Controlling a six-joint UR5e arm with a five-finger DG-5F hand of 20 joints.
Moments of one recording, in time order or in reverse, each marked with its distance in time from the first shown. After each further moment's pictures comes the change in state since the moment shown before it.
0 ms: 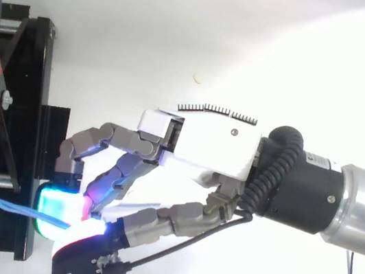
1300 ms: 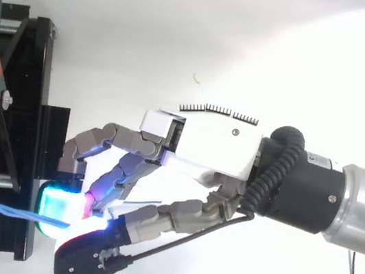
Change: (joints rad) arm 0.000 0.001 0.001 -0.019 -0.002 0.006
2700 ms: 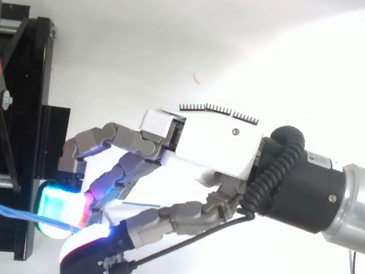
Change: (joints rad) arm 0.000 0.000 0.001 -0.001 0.000 0.001
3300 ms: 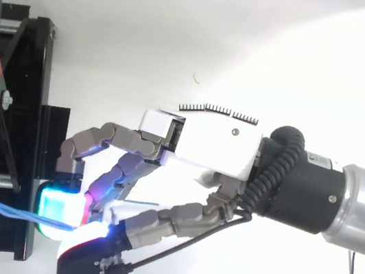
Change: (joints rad) arm 0.000 0.000 0.002 0.000 0.000 0.000
